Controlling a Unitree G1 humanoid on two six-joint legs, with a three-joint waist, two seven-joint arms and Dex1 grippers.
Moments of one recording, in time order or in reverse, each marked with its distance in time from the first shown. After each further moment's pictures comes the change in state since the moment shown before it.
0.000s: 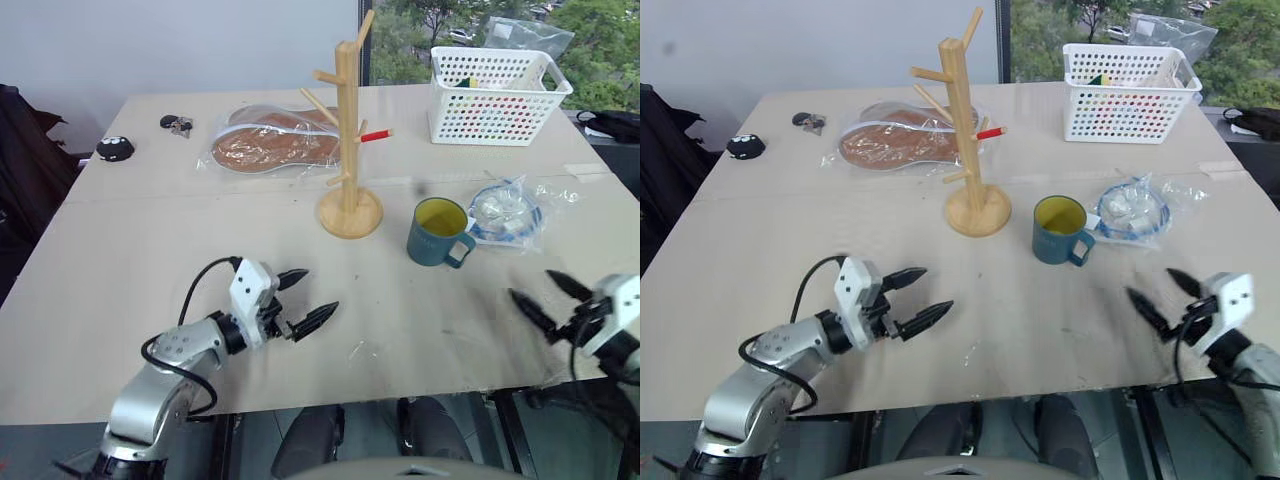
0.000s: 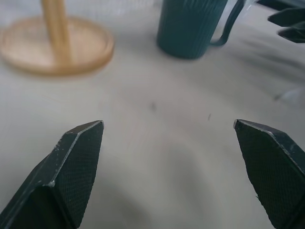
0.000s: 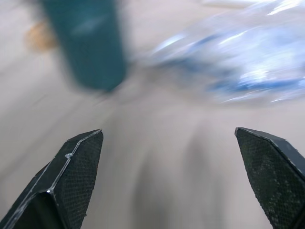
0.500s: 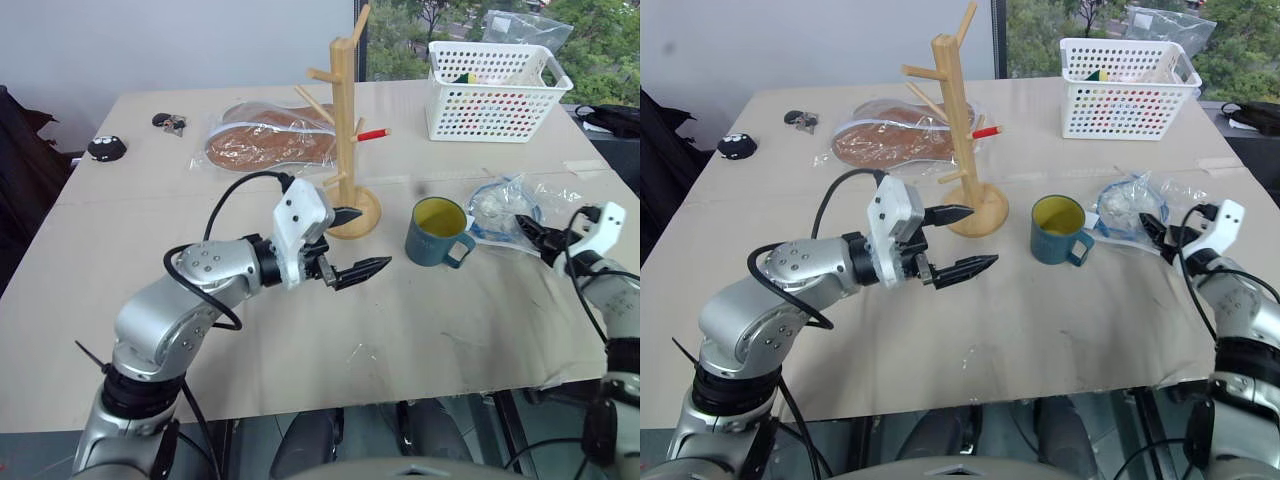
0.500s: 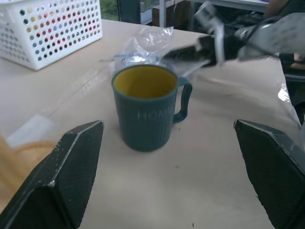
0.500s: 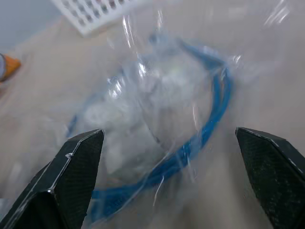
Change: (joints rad) left arm -0.488 0.033 -0.093 -0.111 -0.130 0.373 0.099; right arm -0.673 0.023 0.037 0.604 0.032 0.347 -0.308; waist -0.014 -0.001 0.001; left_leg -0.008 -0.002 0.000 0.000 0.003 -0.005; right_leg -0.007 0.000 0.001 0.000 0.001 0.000
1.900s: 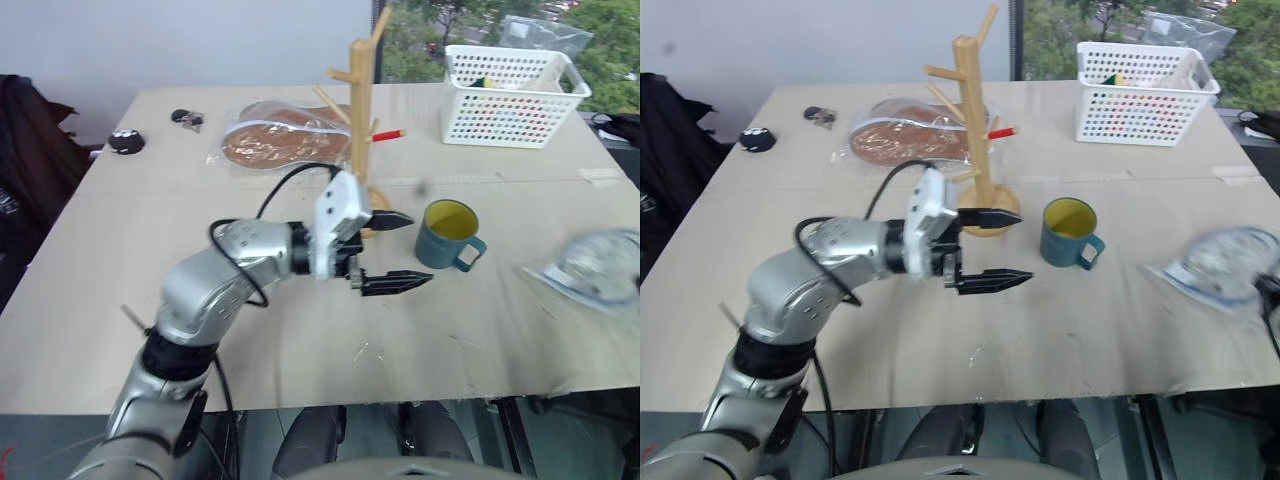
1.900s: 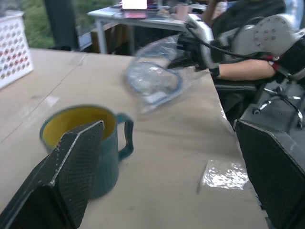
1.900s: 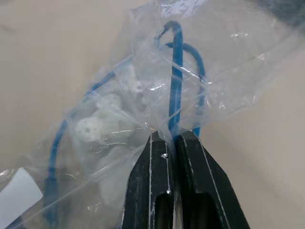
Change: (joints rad) left arm -0.197 -0.114 -0.165 0.216 0.022 -0.122 -0.250; right arm 0.584 -0.043 -0.513 -0.628 -0.013 0.345 -0.174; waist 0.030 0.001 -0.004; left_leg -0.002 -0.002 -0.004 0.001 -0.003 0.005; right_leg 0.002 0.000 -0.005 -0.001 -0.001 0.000
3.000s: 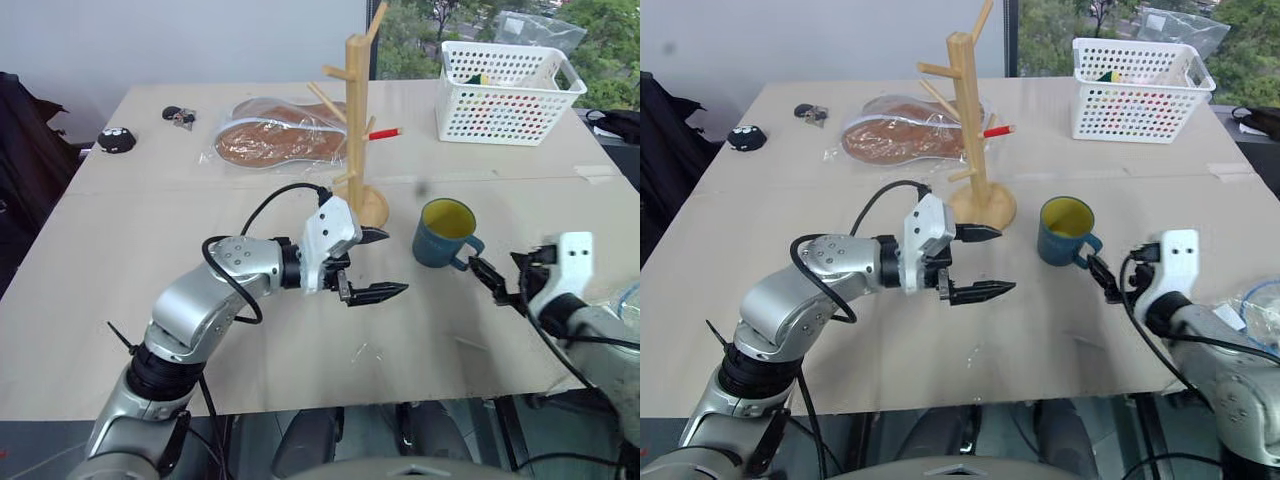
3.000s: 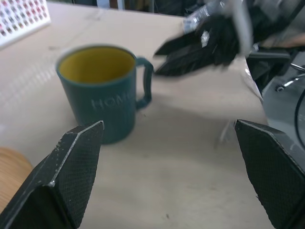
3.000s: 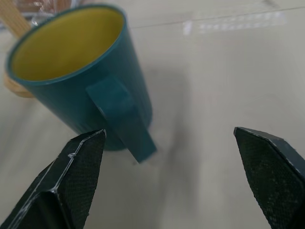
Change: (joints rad) left arm 0.141 0.098 0.024 -0.103 0.085 0.037 0.052; right arm -0.121 0.131 0.708 -0.416 0.124 -0.056 -0.259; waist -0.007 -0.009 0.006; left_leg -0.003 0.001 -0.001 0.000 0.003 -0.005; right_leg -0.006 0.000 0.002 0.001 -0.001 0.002
